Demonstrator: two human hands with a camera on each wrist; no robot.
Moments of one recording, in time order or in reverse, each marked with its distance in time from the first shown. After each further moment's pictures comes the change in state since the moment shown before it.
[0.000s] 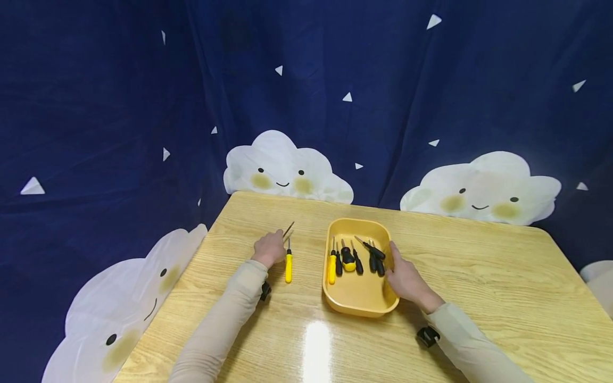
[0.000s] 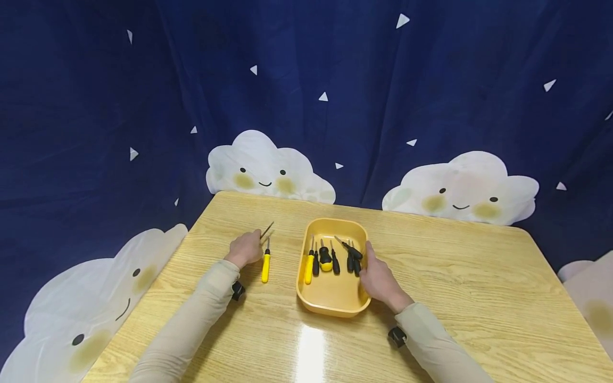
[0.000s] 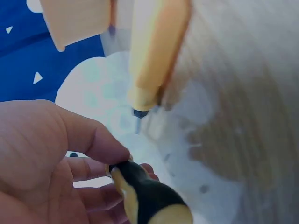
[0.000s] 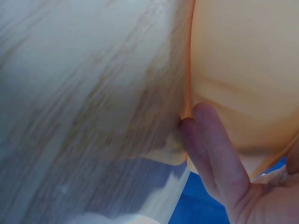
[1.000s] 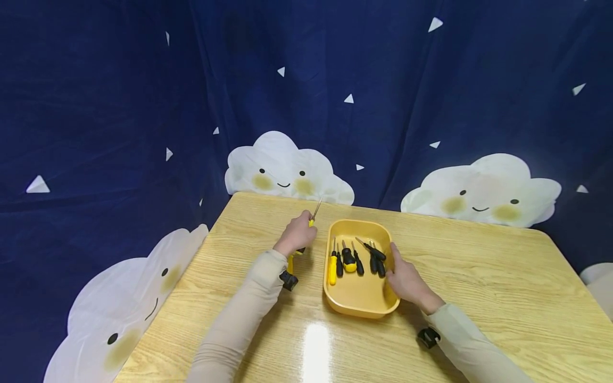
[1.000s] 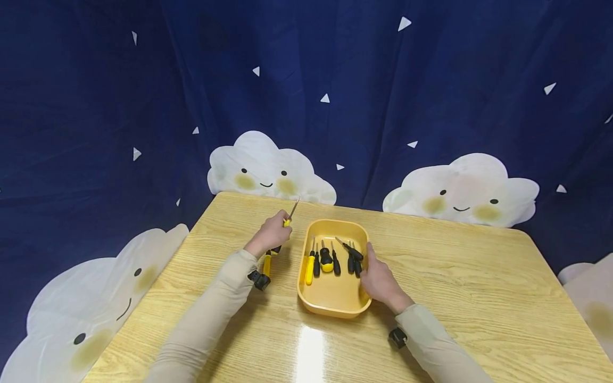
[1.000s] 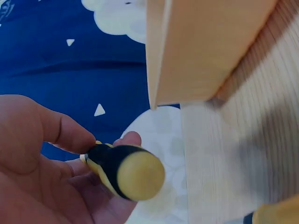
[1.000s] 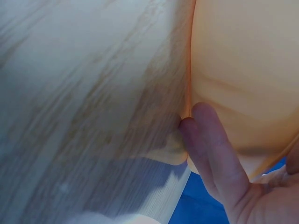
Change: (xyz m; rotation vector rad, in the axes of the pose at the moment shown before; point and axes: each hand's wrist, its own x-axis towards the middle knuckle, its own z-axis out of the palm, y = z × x) left_hand -0.003 0.063 -0.034 -0.510 -0.045 0.146; right_hand 0.001 0.002 0.002 -0.027 0.014 -0.011
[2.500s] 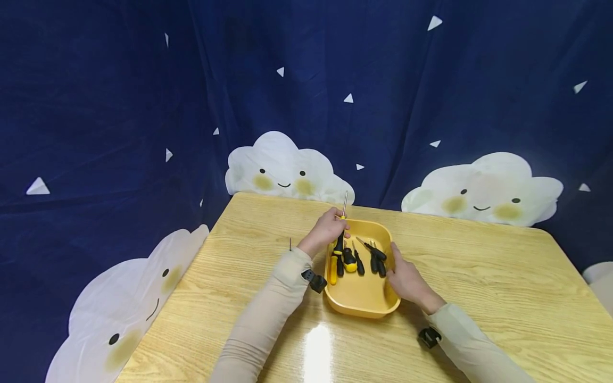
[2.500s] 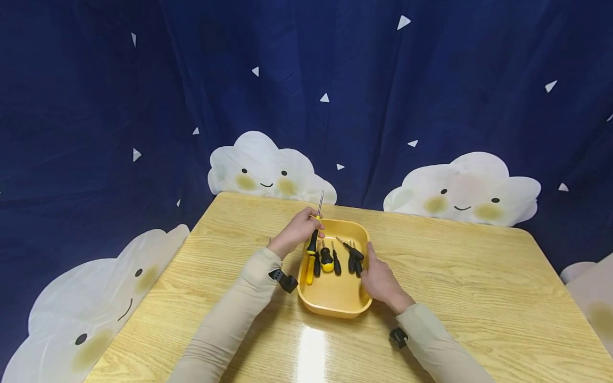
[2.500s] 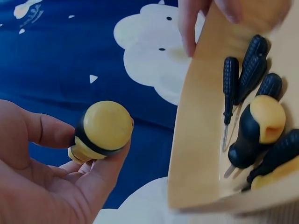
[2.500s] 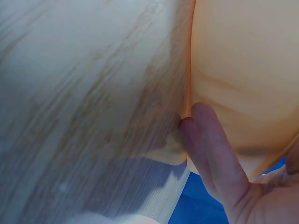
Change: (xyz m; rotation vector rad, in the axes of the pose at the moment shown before) left_hand 0.007 0.058 0.034 -0.547 -0.067 -0.019; right_hand -0.001 0.000 0.000 0.017 -0.001 -0.001
